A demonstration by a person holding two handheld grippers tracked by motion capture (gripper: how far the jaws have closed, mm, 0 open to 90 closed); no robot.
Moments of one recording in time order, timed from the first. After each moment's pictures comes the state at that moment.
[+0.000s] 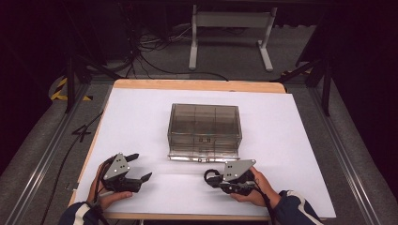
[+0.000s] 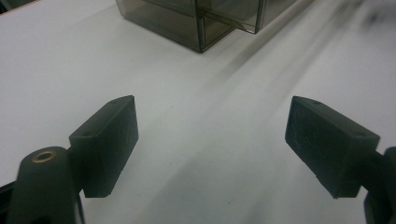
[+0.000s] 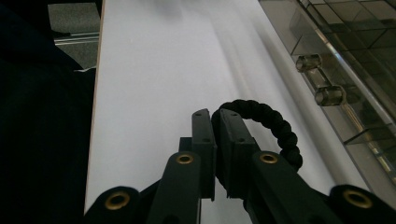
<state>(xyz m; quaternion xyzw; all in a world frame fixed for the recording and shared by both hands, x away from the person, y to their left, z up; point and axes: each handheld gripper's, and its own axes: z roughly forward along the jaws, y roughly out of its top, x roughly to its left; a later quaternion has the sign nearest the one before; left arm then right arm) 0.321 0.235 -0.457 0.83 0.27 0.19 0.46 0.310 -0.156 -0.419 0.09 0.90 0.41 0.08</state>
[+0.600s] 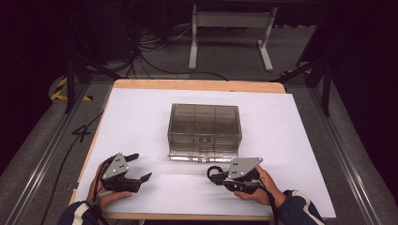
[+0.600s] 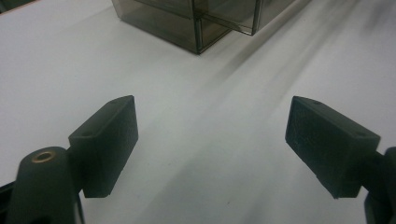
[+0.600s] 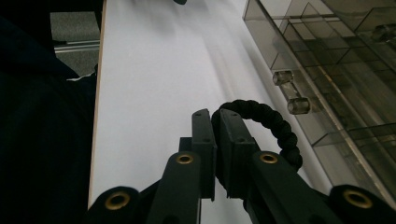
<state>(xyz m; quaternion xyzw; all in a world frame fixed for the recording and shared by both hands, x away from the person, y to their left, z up) 0.323 0.237 -0.458 0.83 0.26 0.18 0.46 0.308 -0.166 -0.402 0.09 0.90 0.42 0.09</state>
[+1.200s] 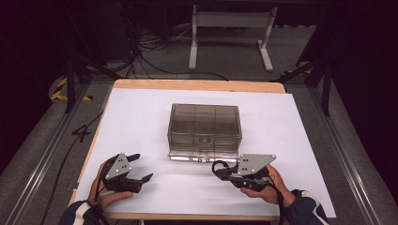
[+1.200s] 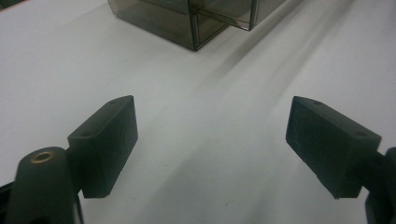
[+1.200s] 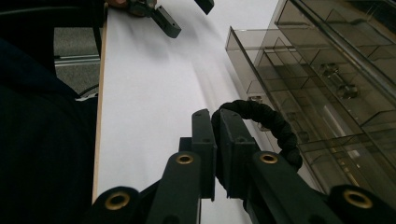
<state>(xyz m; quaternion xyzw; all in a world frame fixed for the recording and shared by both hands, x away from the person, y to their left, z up) 0.322 0.232 -0.457 0.84 0.25 0.19 0.45 0.304 -0.179 -0.376 0.09 0.88 0.45 0.12</state>
